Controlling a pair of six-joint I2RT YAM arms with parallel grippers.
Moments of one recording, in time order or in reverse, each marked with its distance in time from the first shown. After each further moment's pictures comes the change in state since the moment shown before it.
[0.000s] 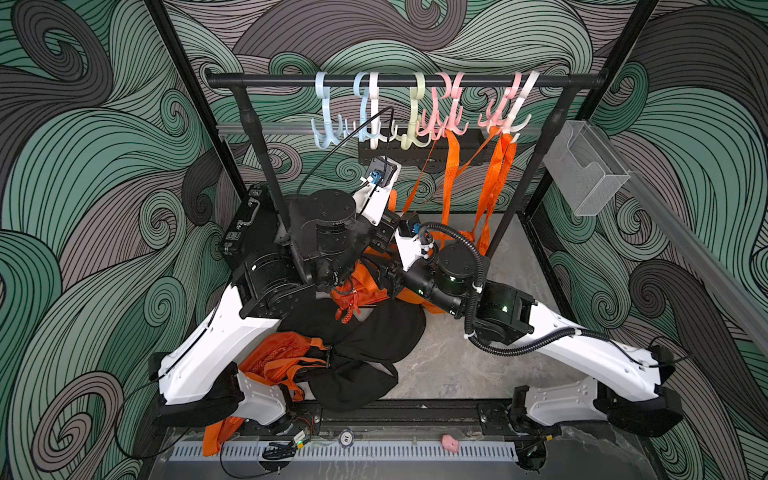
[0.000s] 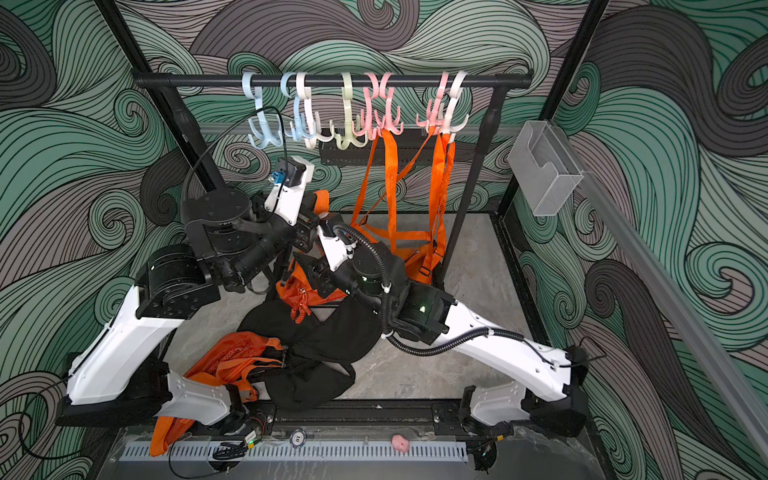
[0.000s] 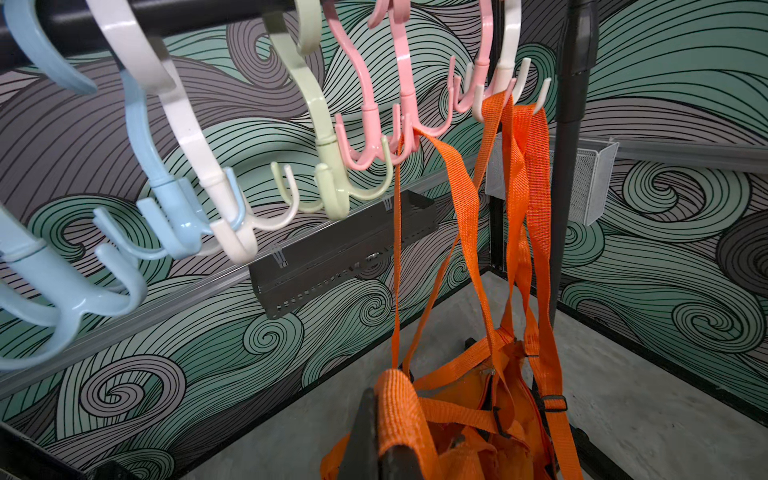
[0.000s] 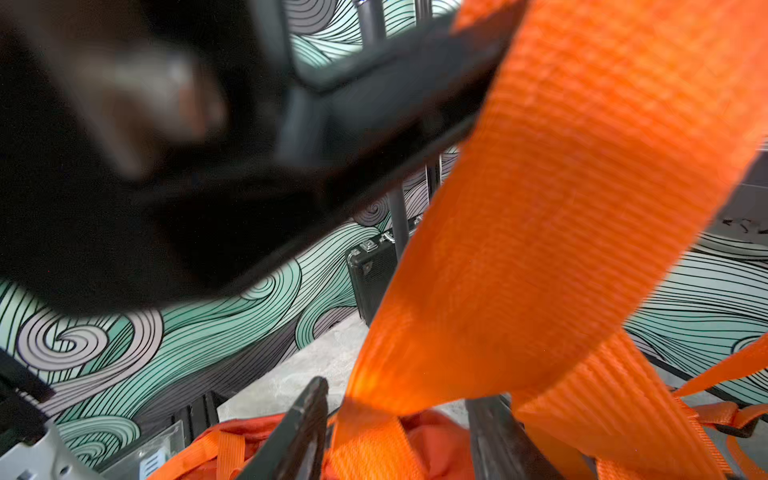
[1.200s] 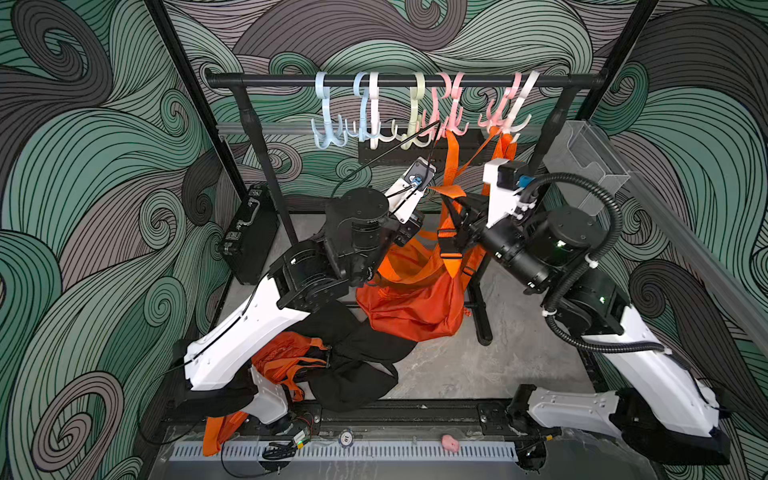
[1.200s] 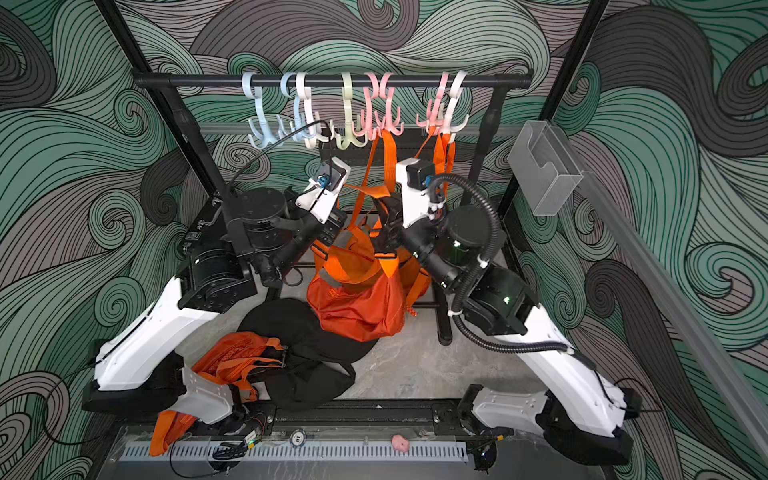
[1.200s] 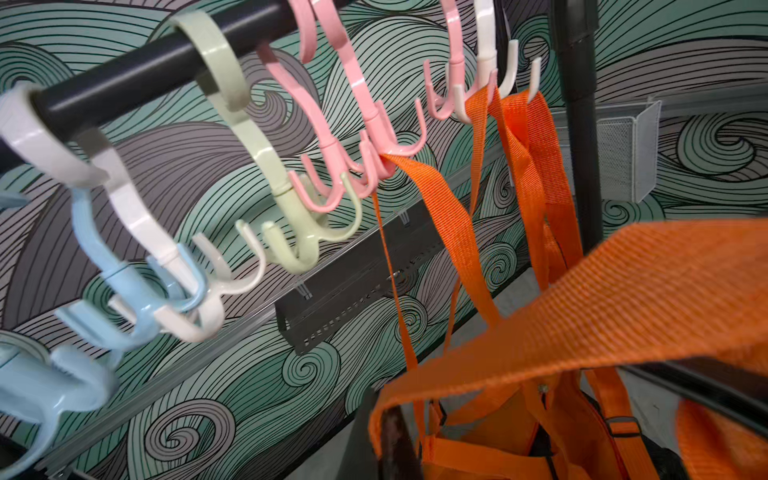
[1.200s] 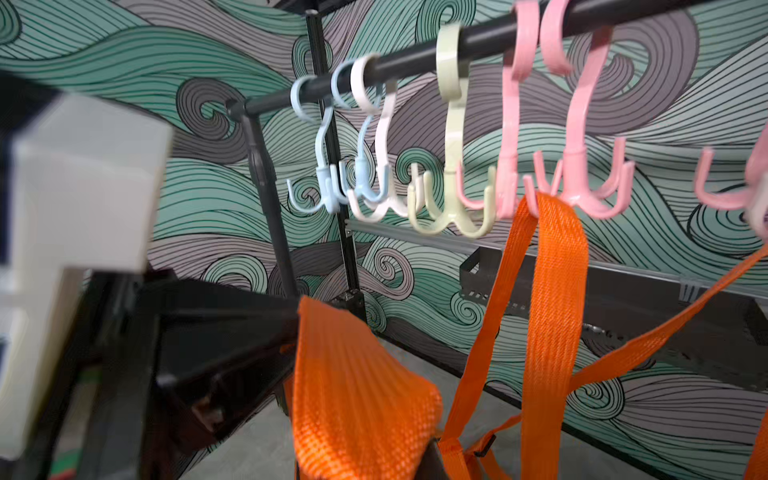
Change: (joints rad) left arm -0.012 0.136 0.050 0.142 -0.051 0.227; right arm -0.272 -0.128 0.277 -0.228 -0.073 -0.092
